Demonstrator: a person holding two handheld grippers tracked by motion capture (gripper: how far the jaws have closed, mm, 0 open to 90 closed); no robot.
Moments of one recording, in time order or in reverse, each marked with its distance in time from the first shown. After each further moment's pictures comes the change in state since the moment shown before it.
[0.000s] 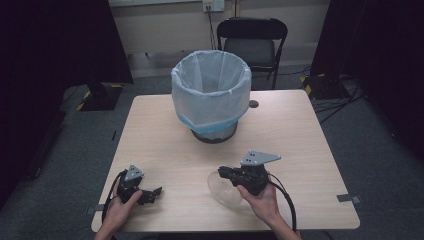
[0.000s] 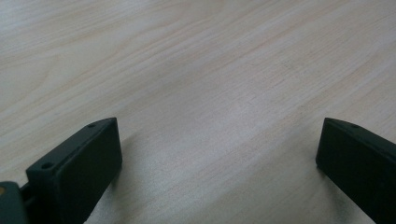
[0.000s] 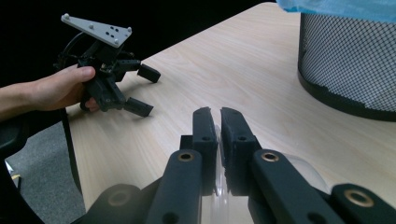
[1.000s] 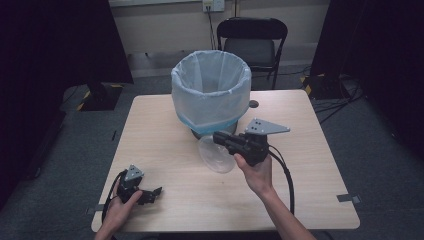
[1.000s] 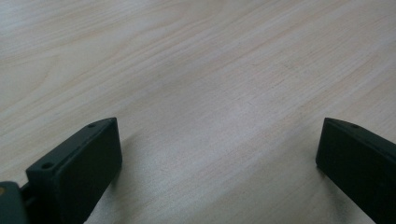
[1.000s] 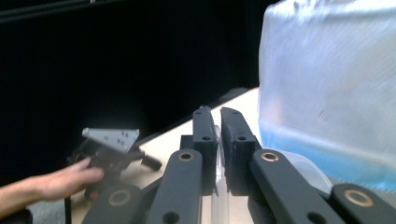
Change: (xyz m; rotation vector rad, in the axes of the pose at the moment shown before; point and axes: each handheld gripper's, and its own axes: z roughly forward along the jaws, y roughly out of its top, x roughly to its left) left arm 0.000 0.000 0.000 0.000 0.000 0.001; right arm -0.007 0.084 -0.013 -0.252 0.018 -0.026
